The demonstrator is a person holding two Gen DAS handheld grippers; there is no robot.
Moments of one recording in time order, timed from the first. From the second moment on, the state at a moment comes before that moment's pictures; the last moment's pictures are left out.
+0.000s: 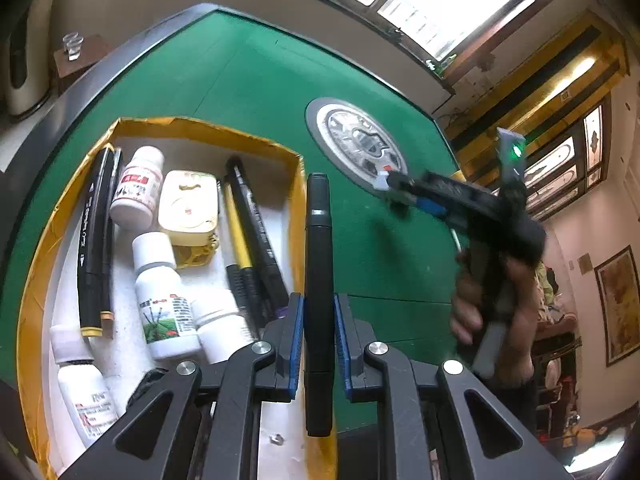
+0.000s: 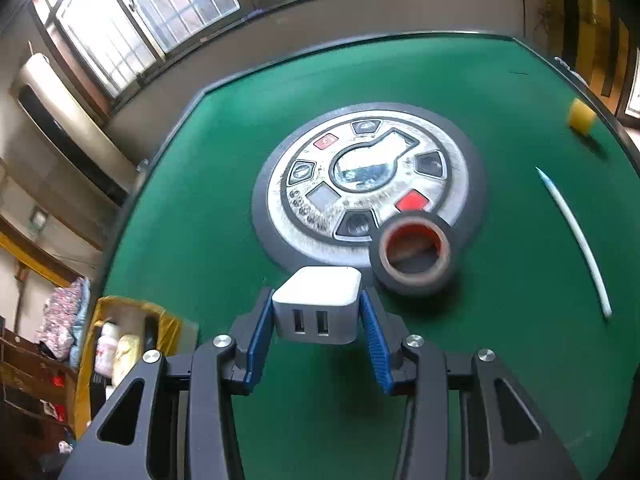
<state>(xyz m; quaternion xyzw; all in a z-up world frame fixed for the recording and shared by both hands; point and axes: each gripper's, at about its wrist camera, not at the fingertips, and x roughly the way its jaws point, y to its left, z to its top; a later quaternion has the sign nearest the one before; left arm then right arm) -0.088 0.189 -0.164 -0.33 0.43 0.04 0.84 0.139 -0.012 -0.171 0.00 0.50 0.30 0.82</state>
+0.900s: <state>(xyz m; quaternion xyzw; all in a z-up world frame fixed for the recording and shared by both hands) -0.099 0.158 -0.146 -0.31 0.43 0.09 0.84 0.001 -0.068 -0.110 0.06 0.43 0.43 0.79</state>
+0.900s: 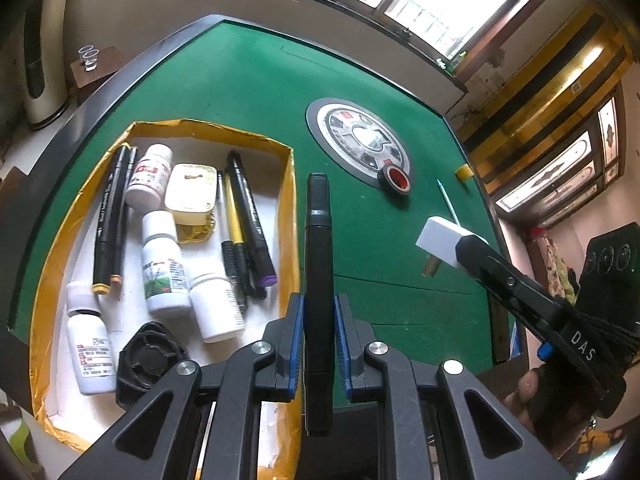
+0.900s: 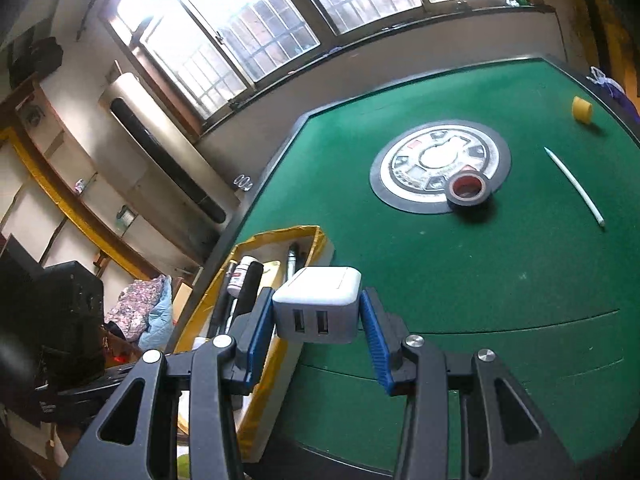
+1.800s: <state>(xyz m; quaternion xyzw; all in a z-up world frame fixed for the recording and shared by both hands) -0.133 0.177 -0.191 -0.36 0.47 0.09 0.80 -0.010 0.052 -0.135 0.00 0.45 0.49 0.75</state>
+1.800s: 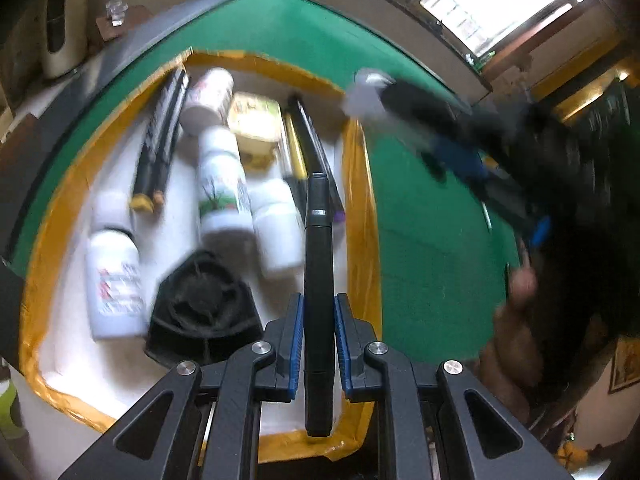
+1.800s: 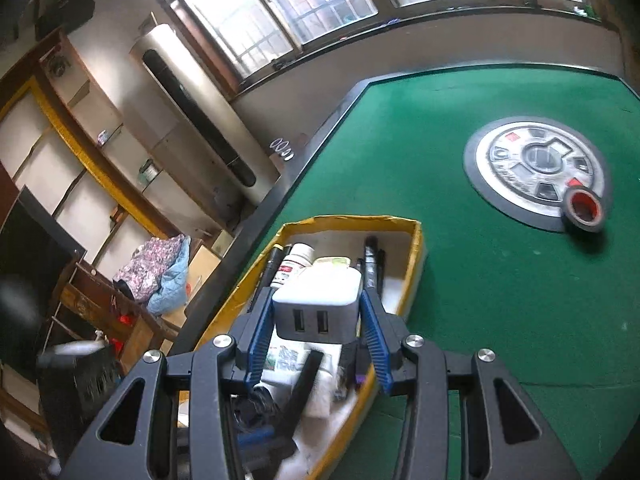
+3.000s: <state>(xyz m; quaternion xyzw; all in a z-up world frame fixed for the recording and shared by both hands) -0.170 0.142 -0.194 -0.34 0.41 0.10 0.84 -0.018 0.032 -0.147 0.05 0.45 0.52 0.73</state>
